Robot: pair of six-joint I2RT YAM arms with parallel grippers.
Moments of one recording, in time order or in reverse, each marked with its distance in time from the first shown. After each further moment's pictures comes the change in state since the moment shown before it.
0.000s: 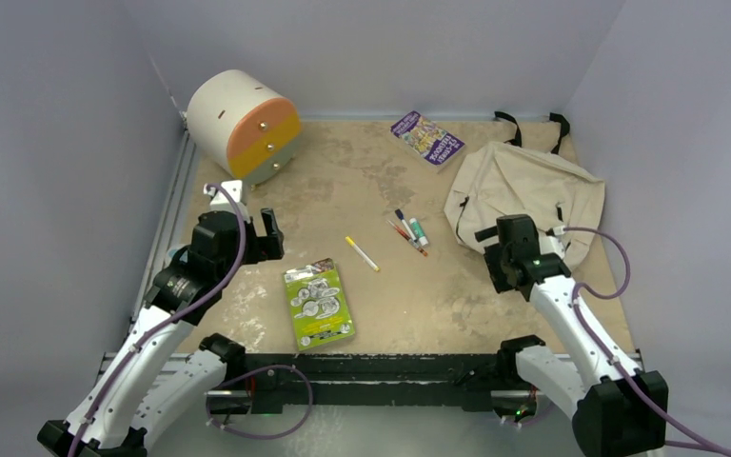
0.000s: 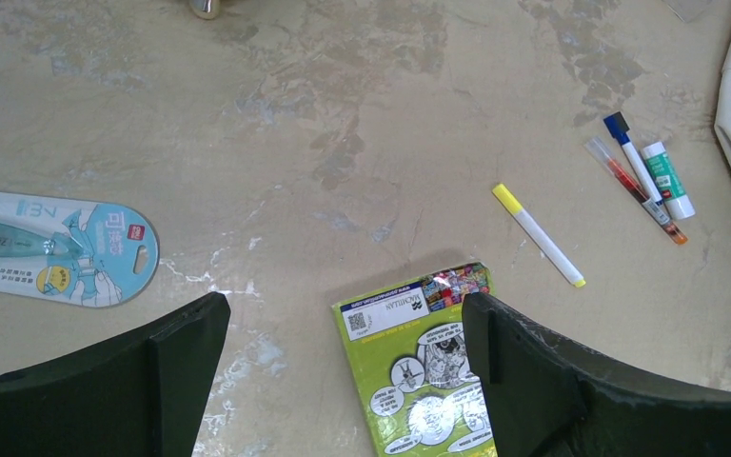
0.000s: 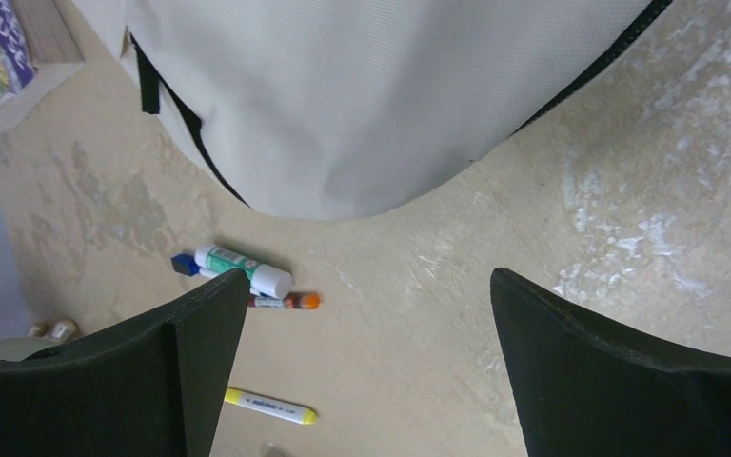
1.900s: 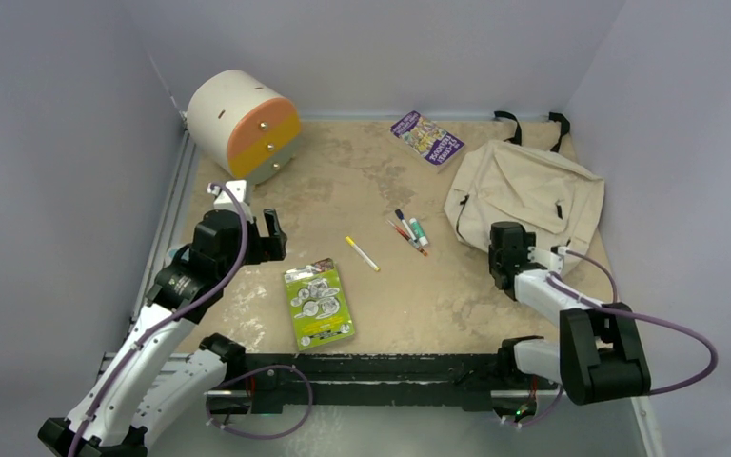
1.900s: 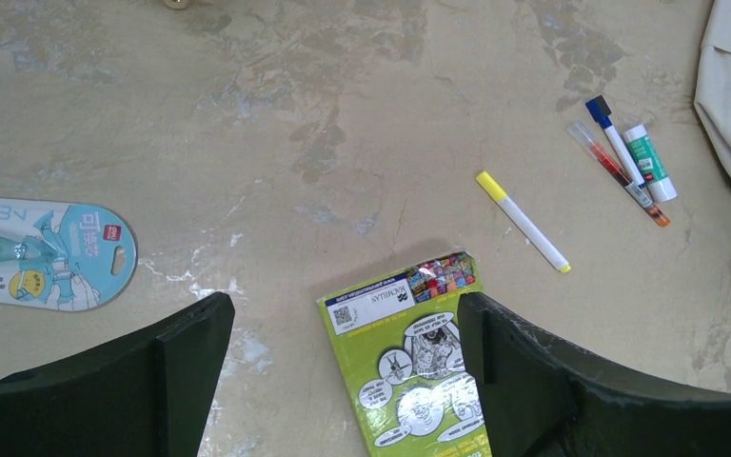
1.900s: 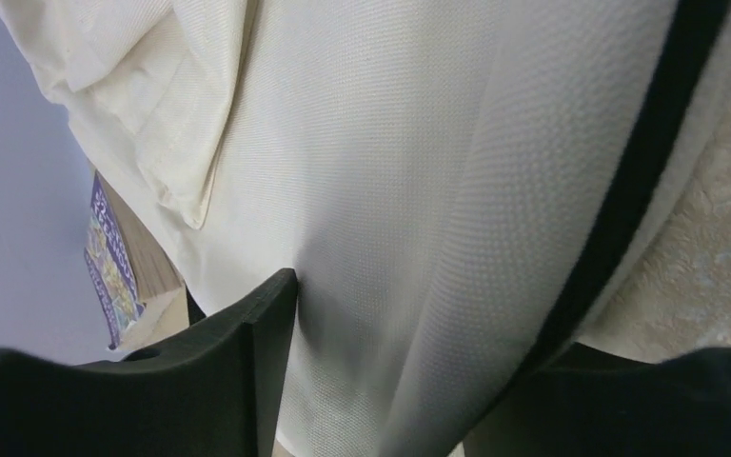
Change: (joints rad) left arm 0.000 0.015 0.000 0.004 0.050 0.000; right arm -0.067 0.288 -0.233 0.657 0.243 0.266
